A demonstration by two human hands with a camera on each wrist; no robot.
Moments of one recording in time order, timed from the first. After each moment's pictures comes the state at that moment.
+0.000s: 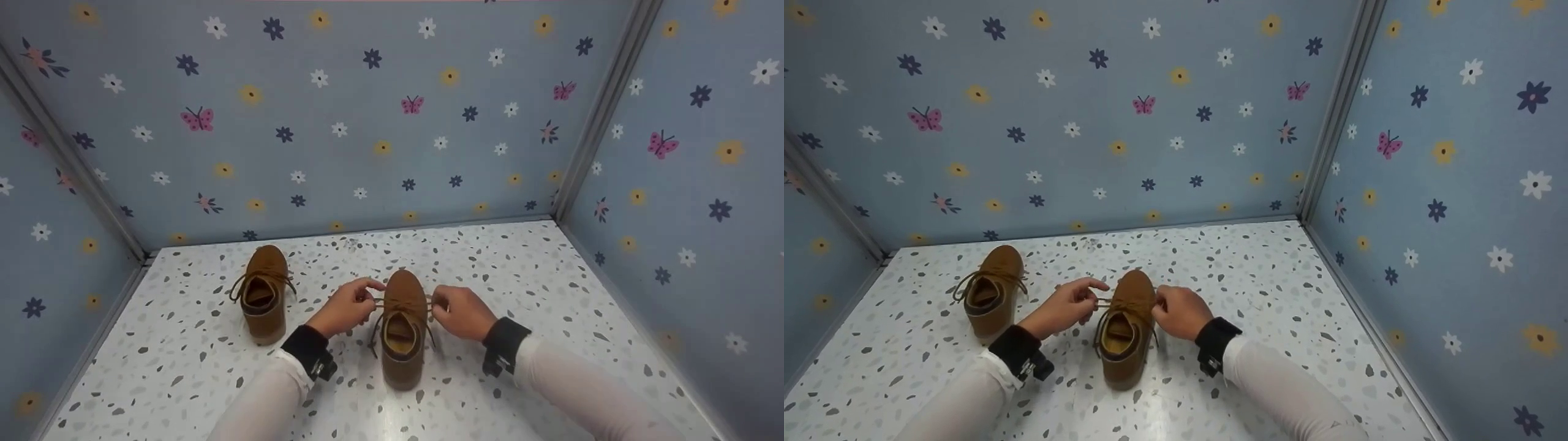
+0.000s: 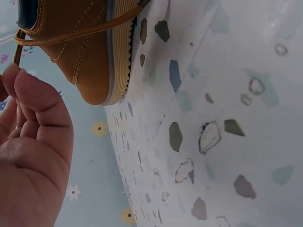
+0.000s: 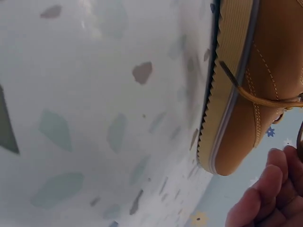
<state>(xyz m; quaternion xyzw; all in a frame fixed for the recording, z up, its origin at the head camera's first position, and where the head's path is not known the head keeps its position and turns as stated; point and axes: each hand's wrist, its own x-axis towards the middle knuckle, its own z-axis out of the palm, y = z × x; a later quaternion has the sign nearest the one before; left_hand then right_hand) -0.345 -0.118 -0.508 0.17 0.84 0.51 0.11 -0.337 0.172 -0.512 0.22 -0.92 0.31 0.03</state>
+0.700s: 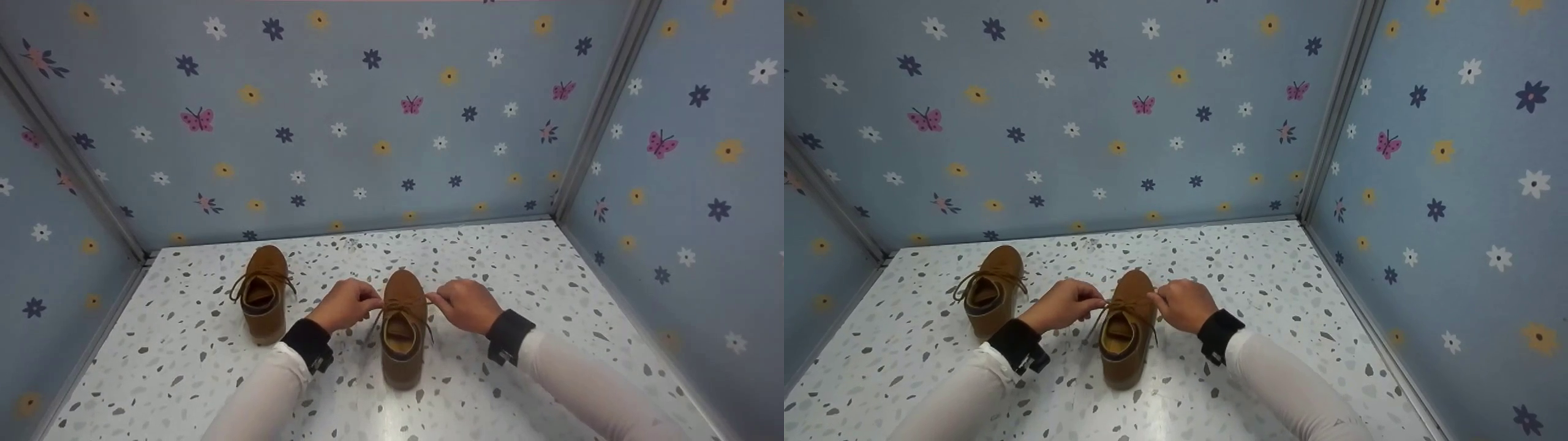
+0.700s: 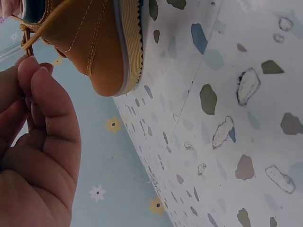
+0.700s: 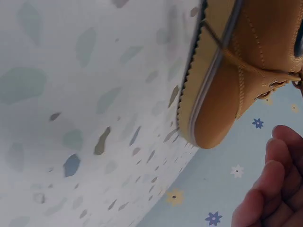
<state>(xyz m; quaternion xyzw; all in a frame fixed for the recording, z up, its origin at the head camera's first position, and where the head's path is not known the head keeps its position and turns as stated) -0.345 -0.114 -0.490 0.19 0.90 0.39 0.08 -0.341 0.179 -0.497 0.30 -0.93 0.18 0.13</state>
